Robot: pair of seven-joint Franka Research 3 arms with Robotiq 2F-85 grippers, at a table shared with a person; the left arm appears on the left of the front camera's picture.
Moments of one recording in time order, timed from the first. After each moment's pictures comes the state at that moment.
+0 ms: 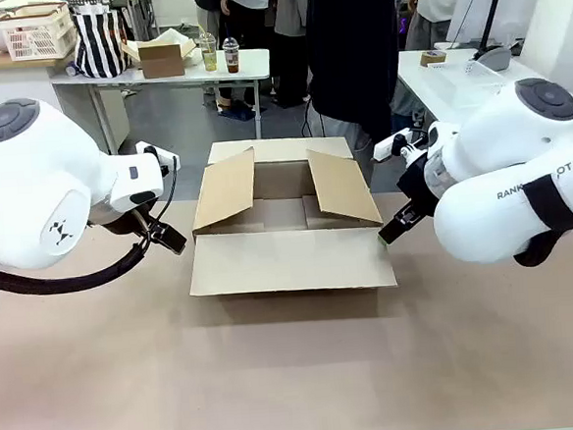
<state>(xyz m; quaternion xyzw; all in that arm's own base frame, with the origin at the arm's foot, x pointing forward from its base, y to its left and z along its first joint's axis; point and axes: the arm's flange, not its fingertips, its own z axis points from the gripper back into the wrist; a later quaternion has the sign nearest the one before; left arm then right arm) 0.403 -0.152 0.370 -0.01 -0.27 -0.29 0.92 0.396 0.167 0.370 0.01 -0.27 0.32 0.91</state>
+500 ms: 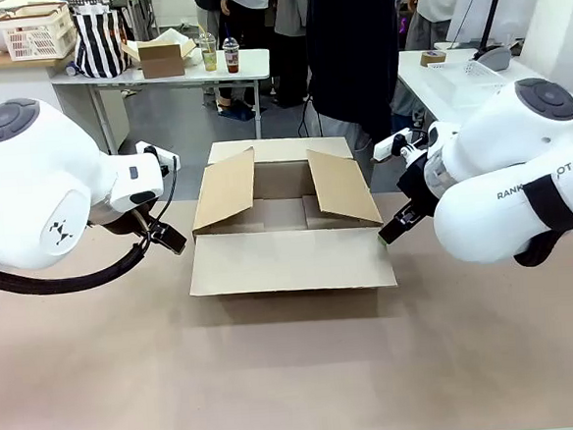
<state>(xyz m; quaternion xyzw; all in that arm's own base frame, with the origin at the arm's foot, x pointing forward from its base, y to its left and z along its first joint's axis) 0.403 -0.152 0.370 -0.01 -0.27 -0.29 0.92 0.396 0.167 0.370 0.01 -0.27 0.32 0.91</state>
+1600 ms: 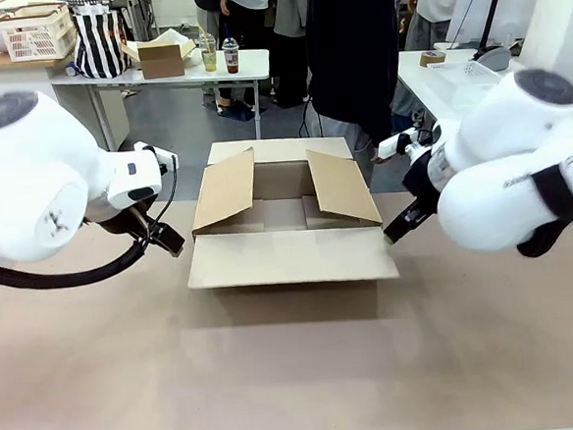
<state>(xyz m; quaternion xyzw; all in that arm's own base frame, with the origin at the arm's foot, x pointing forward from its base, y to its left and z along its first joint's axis) 0.395 -0.152 0.386 -0.02 -0.23 -0.28 0.93 0.395 0.157 0.387 0.01 -0.23 0.28 0.93</state>
